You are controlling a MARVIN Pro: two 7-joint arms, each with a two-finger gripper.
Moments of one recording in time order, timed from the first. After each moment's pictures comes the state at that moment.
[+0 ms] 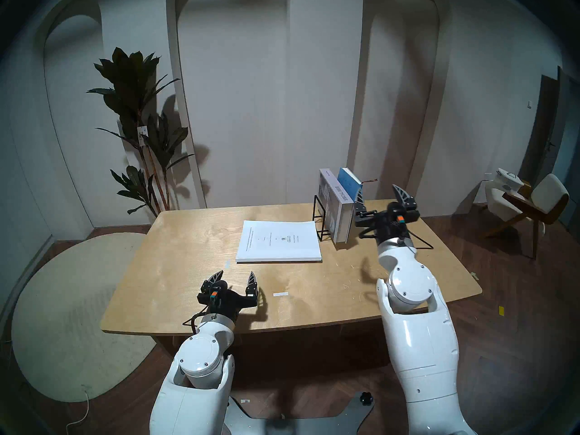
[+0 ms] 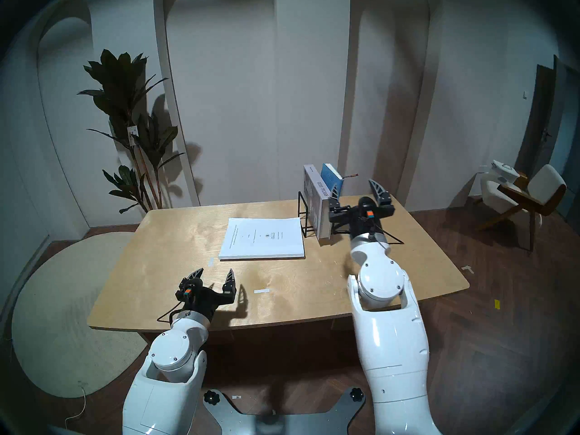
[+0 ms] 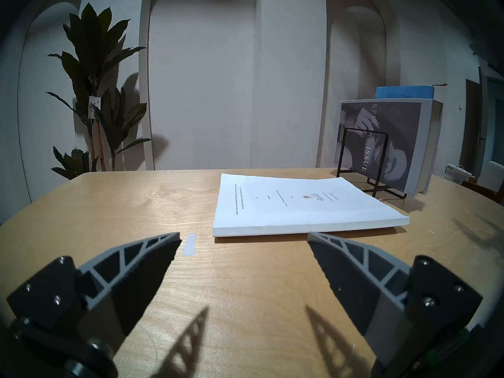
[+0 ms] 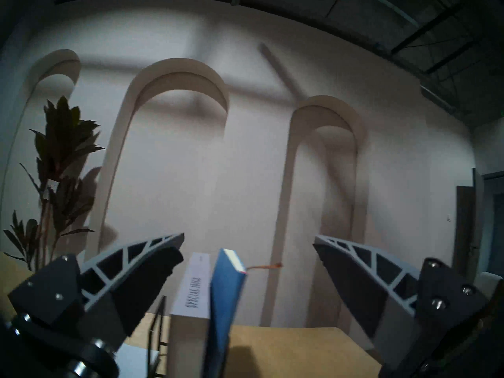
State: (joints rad) left arm 1.87 -1.57 -1.53 -1.74 0.00 -0.01 -0.02; right arm -1.57 -1.59 1.64 -1.80 -0.18 -0.12 -0.02
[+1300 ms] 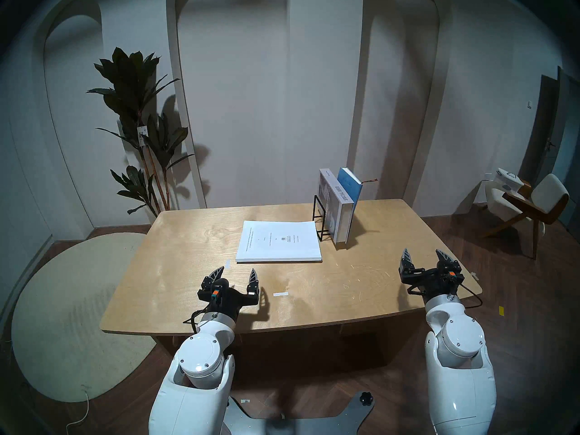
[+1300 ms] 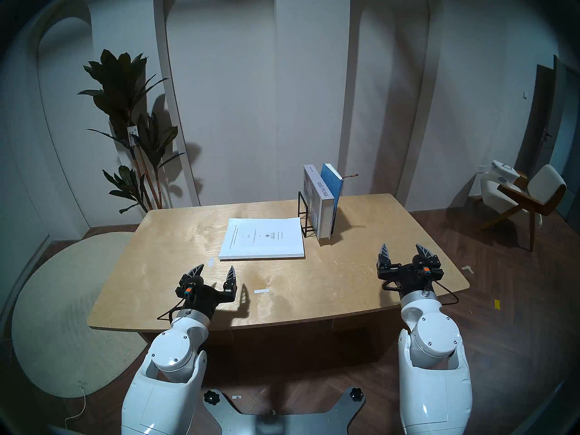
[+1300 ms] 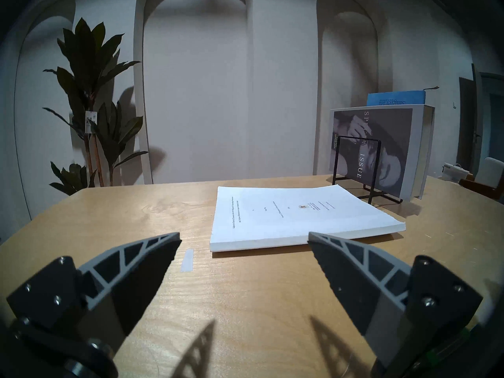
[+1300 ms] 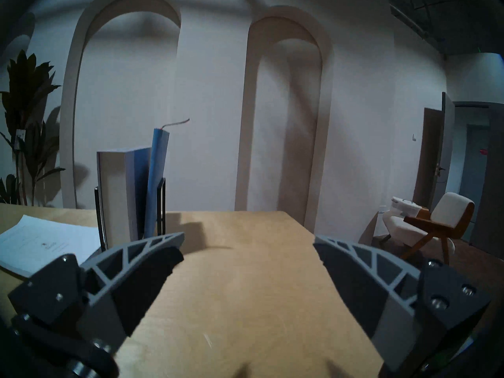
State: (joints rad) left arm 1.86 -1.54 -1.51 -1.75 0.03 -0.06 -0.03; right arm -1.88 -1.55 1.84 -1.91 0.01 0.03 0.10
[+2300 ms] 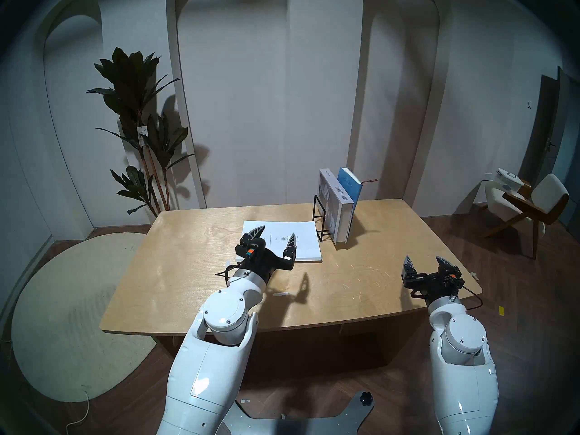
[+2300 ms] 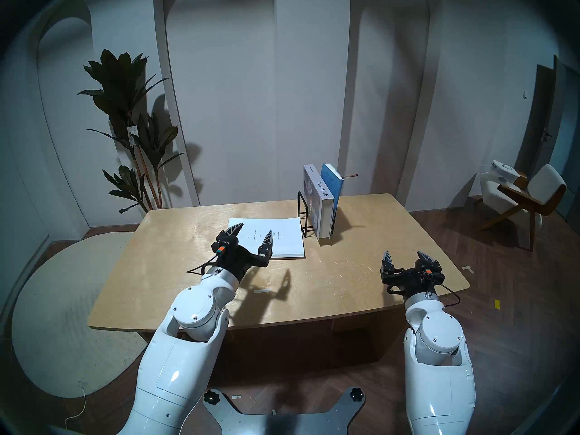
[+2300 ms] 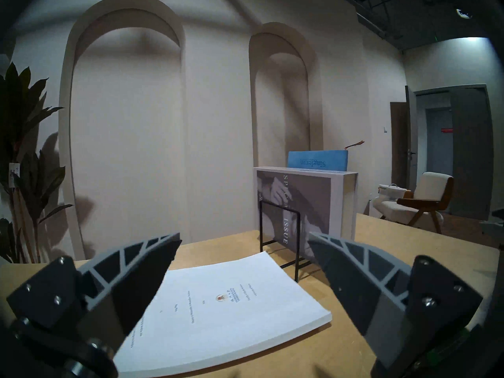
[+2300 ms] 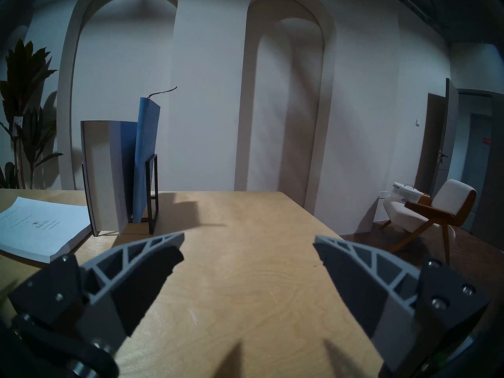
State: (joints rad) left arm 1.60 -1.57 -1.36 -1.70 0.03 0.02 -0.16; right arm -1.85 -1.52 1.86 -1.83 0.04 0.05 0.10
